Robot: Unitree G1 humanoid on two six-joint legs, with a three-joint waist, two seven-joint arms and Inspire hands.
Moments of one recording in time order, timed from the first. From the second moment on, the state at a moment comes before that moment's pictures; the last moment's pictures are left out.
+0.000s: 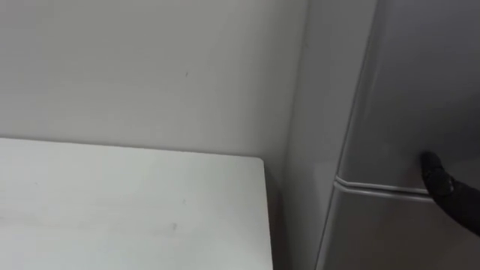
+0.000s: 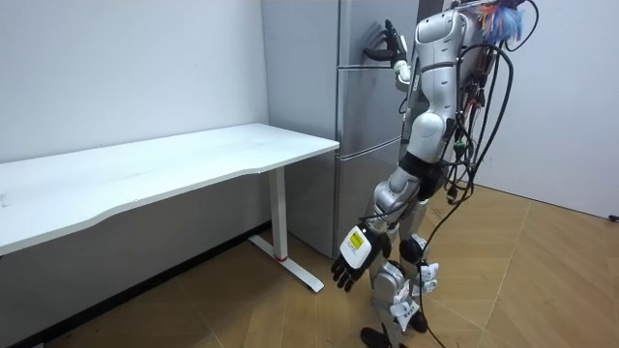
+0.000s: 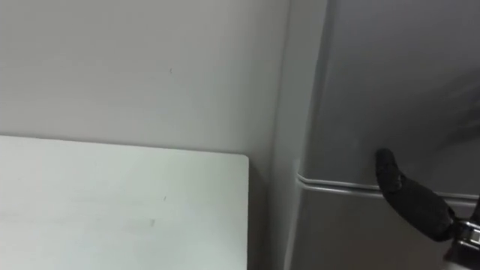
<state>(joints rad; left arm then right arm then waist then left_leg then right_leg) 0.34 0.27 -0.02 1.00 0.36 -0.01 0.11 0.00 -0.41 -0.09 -0.08 -0.12 -0.35 -0.76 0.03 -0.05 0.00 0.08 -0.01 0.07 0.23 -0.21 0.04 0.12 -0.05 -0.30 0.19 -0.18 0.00</state>
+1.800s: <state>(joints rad) 0.34 0.26 0.17 1.00 0.24 0.02 0.20 0.23 -0.43 -0.52 0.08 0.67 -0.19 -0.87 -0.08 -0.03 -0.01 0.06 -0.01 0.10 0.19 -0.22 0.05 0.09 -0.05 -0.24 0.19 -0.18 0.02</state>
